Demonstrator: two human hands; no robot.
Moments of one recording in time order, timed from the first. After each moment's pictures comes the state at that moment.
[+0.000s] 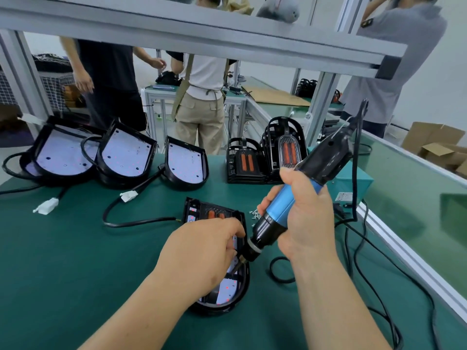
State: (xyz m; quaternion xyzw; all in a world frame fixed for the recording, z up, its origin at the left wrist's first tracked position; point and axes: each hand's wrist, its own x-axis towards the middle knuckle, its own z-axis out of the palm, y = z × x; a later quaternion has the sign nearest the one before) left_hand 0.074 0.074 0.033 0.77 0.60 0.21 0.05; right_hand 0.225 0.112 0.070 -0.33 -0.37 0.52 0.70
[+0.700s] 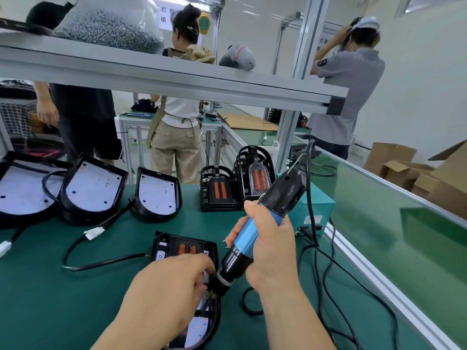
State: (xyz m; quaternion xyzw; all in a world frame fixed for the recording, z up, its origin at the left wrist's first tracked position) left_hand 0.076 0.068 0.038 0.78 0.59 0.22 0.04; right_hand 0.226 0.111 0.071 -0.34 -0.37 0.52 0.69
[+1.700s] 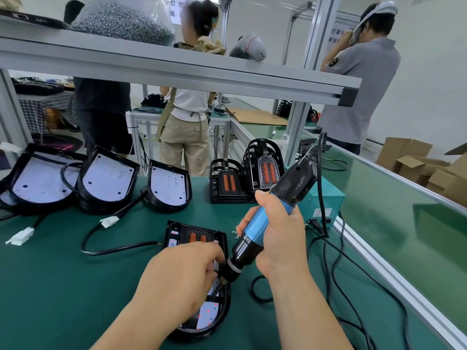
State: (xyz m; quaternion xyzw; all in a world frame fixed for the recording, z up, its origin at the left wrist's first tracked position) left_hand 0.076 0.067 0.038 0.78 0.59 0.21 0.04; right_hand 0.228 0.113 0.068 -0.33 -0.37 0.52 0.69
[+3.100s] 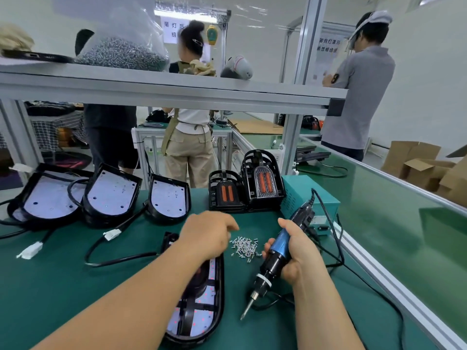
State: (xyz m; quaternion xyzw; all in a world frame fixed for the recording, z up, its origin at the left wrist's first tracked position) left_hand 0.112 0.169 0.058 0.79 0.60 0.12 0.03; right_hand 0.295 0.154 0.033 -0.51 -0.15 0.62 0.58
